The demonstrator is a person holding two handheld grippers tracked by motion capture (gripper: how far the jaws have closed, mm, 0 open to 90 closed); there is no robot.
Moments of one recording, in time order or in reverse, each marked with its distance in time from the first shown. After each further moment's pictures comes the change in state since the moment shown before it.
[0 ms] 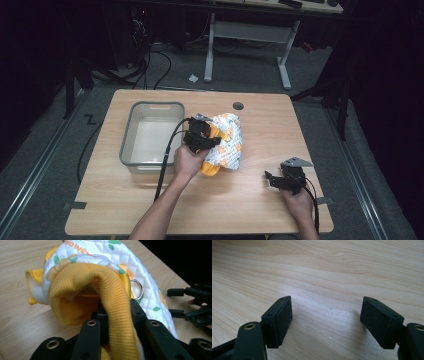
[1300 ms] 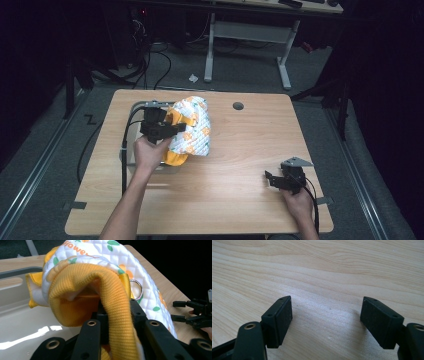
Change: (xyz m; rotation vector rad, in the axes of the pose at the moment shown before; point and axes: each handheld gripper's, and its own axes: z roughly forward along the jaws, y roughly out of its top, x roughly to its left) left arm 0.052 -0.003 -0.107 -0.105 0.081 -0.043; right arm 0.000 0.000 0.000 0.001 -0.004 0.005
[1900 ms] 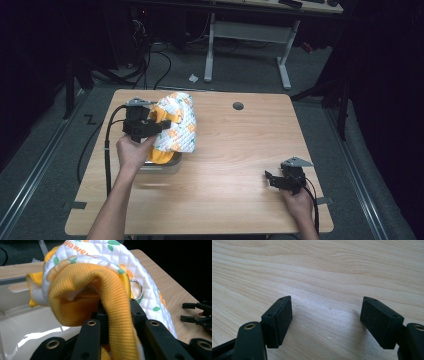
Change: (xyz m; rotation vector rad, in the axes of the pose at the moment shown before) left arm 0.024 -0.003 -0.029 -0.030 0.052 -0.019; right arm 0.000 0.000 0.000 0.000 0.000 0.000
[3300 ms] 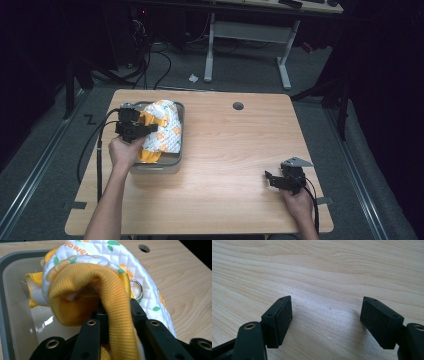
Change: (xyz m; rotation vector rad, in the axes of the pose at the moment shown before) left arm 0.052 -0.023 0.027 0.100 0.099 -0.035; right arm 0.000 0.000 0.000 0.000 -0.001 0.001
